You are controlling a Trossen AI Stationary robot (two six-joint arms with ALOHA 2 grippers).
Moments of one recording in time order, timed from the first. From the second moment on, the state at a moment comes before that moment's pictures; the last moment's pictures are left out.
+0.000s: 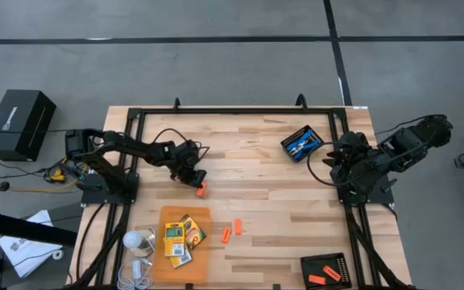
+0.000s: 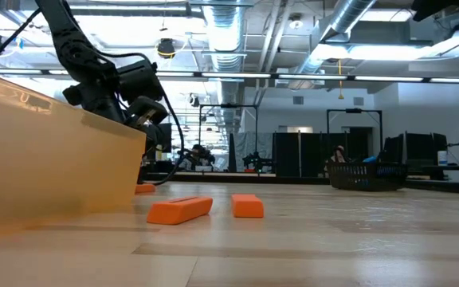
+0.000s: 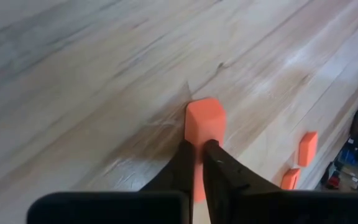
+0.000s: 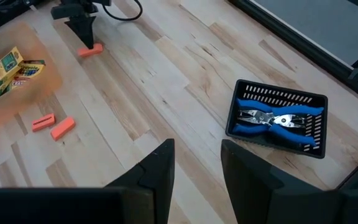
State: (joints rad) left arm 0.31 1.60 0.52 -0.05 0.45 -0.94; right arm 0.56 0.91 1.29 -1.53 0.66 1.12
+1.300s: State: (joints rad) left arm 0.31 1.52 0.53 0.05 0.38 -0.92; right arm 0.56 0.91 1.29 -1.53 0.71 1.12
